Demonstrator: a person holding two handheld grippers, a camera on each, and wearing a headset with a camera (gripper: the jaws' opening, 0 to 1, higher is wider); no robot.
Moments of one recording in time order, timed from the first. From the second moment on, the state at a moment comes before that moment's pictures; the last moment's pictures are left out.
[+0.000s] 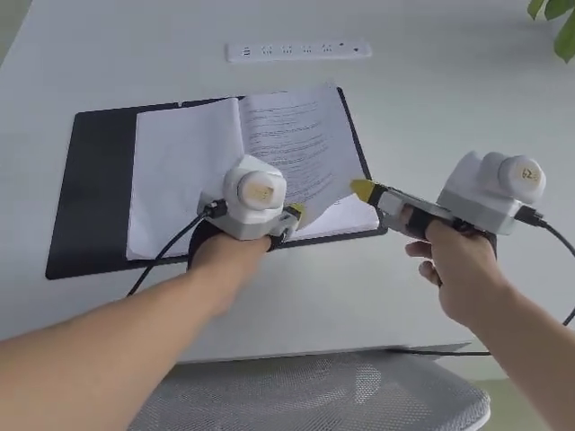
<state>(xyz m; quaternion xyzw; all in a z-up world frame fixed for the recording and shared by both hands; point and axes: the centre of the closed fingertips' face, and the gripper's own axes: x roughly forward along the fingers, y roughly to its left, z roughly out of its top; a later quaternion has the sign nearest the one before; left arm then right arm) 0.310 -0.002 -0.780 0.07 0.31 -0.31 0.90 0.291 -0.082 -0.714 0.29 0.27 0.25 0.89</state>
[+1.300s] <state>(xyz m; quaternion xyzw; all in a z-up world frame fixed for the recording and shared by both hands) 0.219 0.183 -0.680 0.00 0.26 -0.20 0.94 0.271 0.069 -0.667 0.21 0.26 0.38 0.86</state>
